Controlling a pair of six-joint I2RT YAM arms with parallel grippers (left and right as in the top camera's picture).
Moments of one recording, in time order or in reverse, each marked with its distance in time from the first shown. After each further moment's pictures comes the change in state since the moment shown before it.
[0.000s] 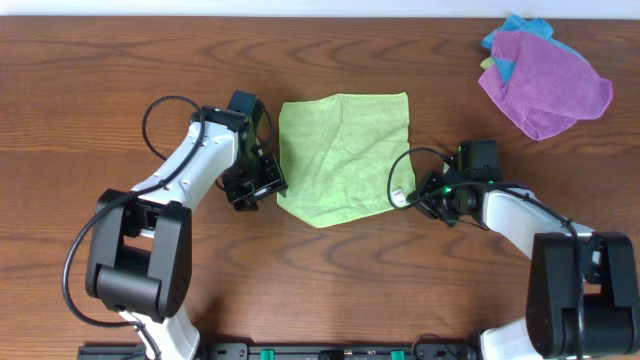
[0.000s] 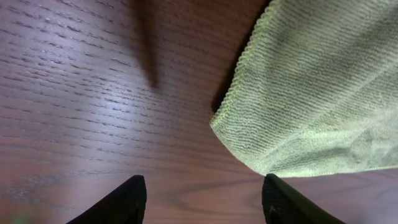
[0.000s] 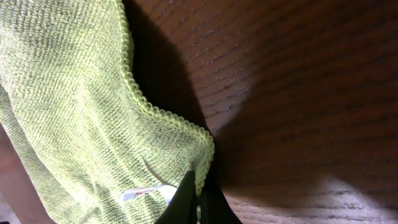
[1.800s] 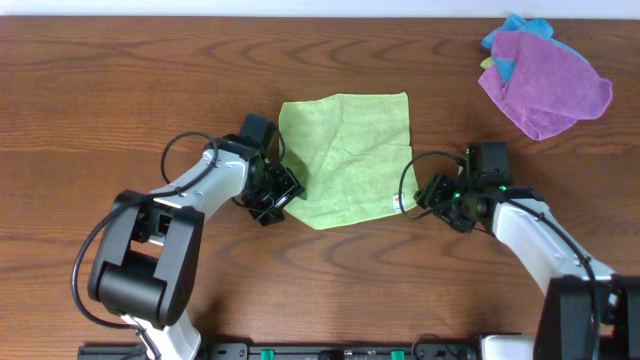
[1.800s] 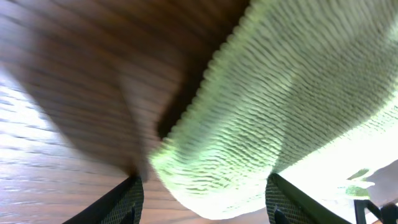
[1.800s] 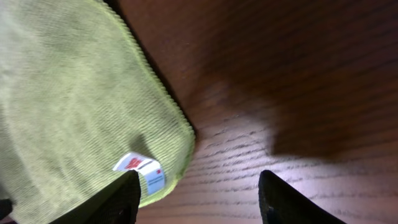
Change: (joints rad) left arm -0.063 -0.017 -0.227 0.385 0.136 -0.336; right arm 0.001 -0.154 -0.002 -0.160 0.180 -0.074
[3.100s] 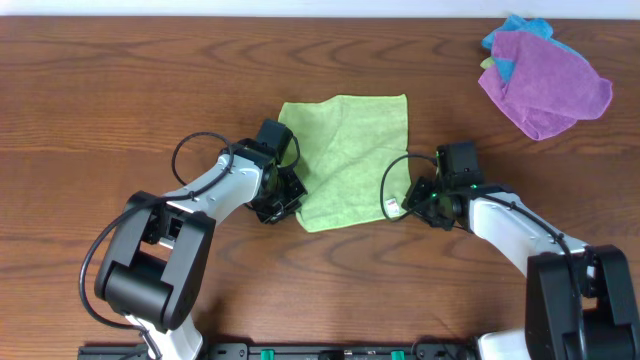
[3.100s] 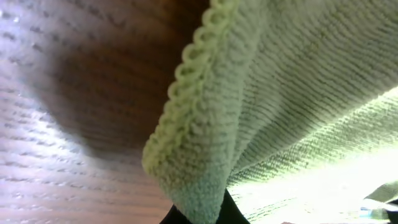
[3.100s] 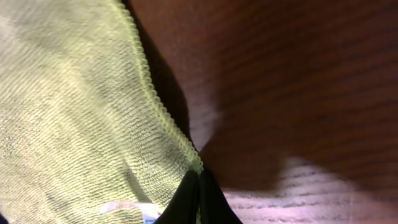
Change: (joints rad) left arm -0.067 0.001 -0.008 0.016 -0.105 0.021; right arm 0.124 0.089 0.000 0.079 0.045 0.077
